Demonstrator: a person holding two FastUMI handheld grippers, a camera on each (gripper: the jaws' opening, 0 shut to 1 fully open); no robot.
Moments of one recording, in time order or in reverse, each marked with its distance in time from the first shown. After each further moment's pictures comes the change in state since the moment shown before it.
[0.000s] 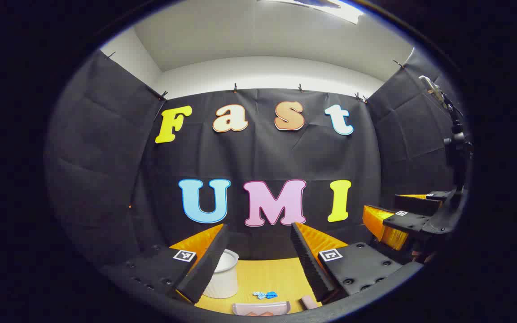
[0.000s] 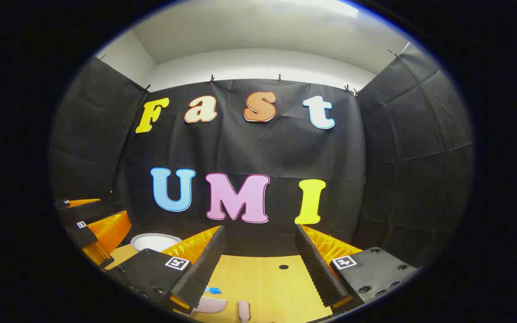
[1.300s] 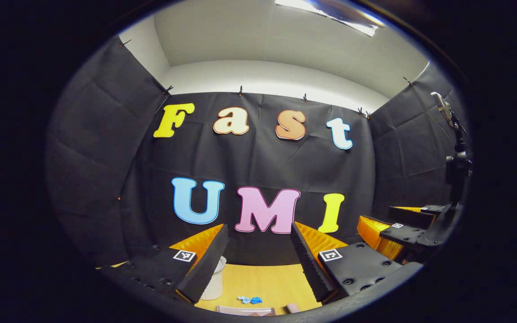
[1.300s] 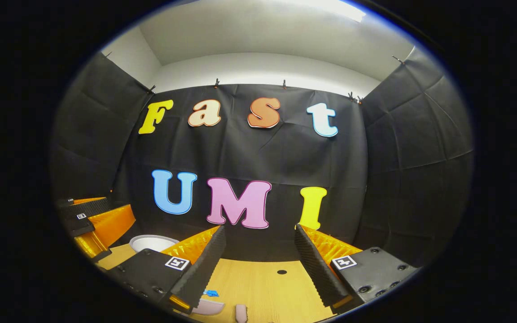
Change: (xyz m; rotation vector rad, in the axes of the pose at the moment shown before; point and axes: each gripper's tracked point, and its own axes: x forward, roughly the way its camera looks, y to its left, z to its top) left arm 0.007 0.009 0.004 -0.096 -0.032 -0.030; right arm 0.004 0.007 0.013 -0.028 -0.046 0.021
